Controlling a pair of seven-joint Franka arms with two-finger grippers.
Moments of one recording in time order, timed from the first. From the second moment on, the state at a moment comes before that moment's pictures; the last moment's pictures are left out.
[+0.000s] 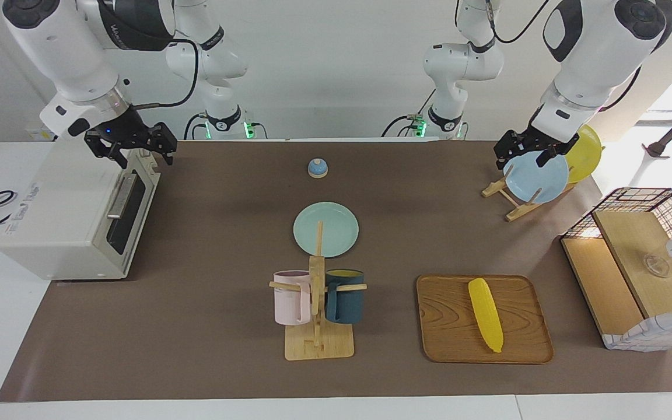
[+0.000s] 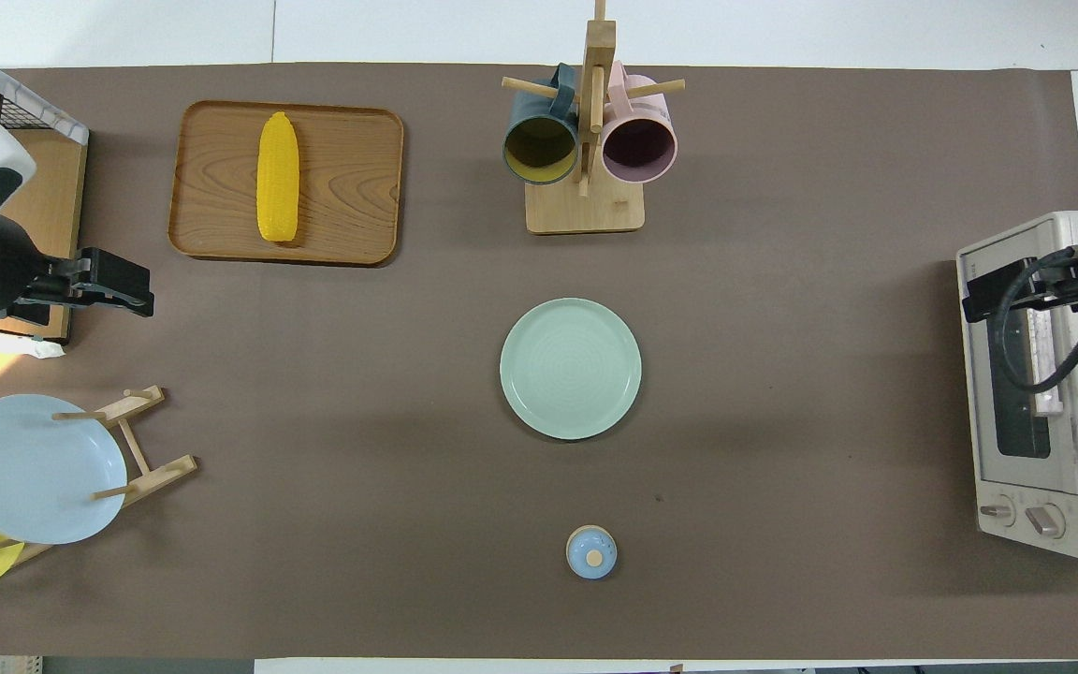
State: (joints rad) left arm -0.17 0.00 0.04 -1.63 -0.03 1.54 -0.13; right arm -0.06 0.01 0.04 -1.61 0.00 1.51 -0.09
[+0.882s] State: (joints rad) left arm -0.18 0.00 0.03 -1.63 -0.05 1.63 -0.13; right arm -0.06 0.01 0.04 -1.61 0.00 1.51 -0.09
